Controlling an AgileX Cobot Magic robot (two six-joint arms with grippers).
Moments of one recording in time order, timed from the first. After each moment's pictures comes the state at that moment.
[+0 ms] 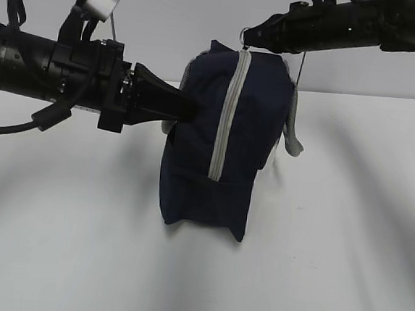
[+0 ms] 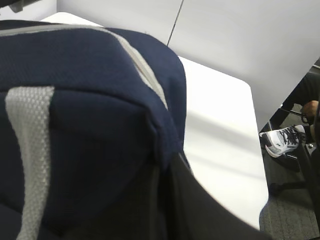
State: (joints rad) left arm -0.26 1.74 -1.05 -1.53 1.08 1.87; right arm 0.07 2.24 -1.88 -1.85 -0.67 1.73
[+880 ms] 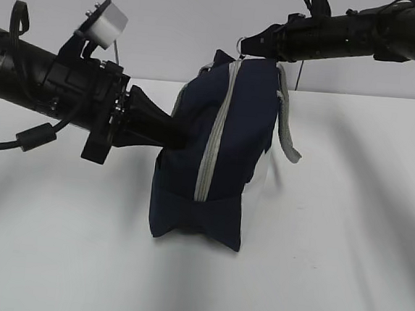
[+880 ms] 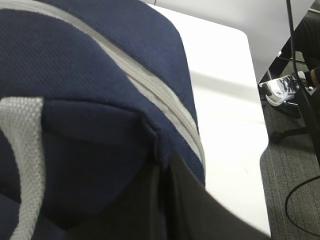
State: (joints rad) left arm -0.26 1.74 -1.06 -1.35 1.07 1.88; right arm 0.03 2.39 -2.06 -1.86 -0.80 1.80
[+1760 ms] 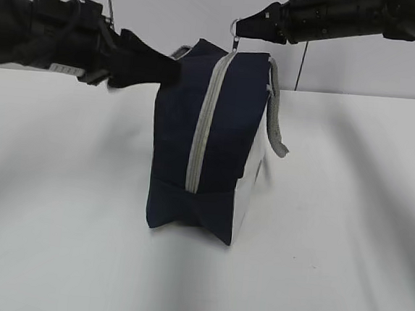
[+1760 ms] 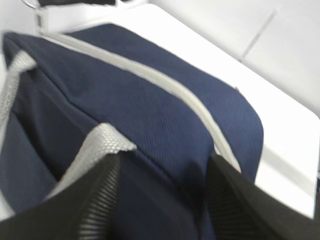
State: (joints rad) left arm -0.26 1.60 -1.06 -1.45 0.77 1.52; right arm 0.02 2.37 -2.15 -1.88 -0.97 1.93
